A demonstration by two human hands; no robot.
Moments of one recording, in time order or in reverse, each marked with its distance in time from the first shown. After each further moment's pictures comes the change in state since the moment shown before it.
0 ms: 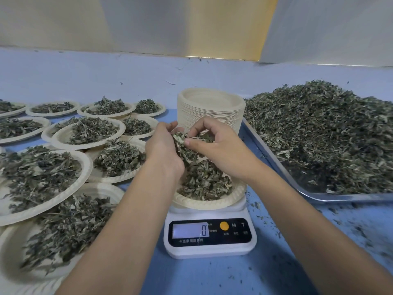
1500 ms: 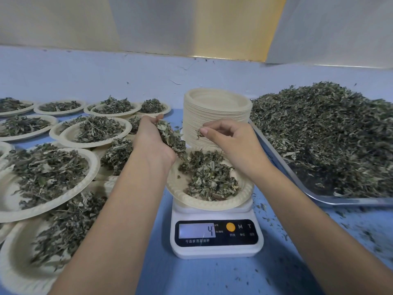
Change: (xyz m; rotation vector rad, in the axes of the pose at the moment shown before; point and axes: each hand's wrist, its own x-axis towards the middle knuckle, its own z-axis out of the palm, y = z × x) left_hand -0.008 0.030 -0.013 -0.183 0.002 -0.075; right_hand 0.004 0.011 -0.005 0.016 0.200 0.104
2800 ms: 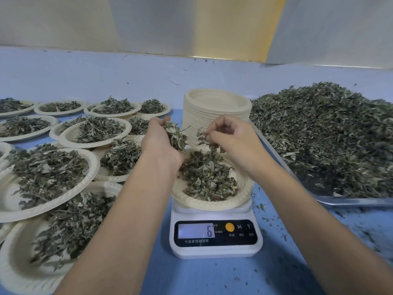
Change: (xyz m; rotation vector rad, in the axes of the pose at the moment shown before) left_hand -0.002 -0.012 0.005 0.031 -0.011 0.040; right_hand -0.004 -0.015 -0.005 0.043 -0.038 0.103
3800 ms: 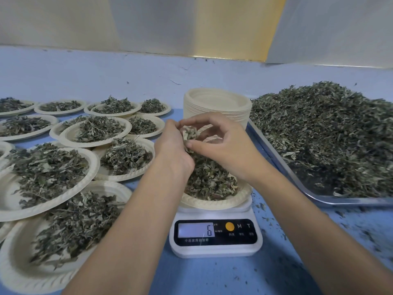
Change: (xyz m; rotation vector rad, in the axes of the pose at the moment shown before) left_hand 0.000 -0.017 0.008 0.087 -0.008 0.009; right_hand -0.011 -0.013 0.010 0.005 -0.137 -0.250
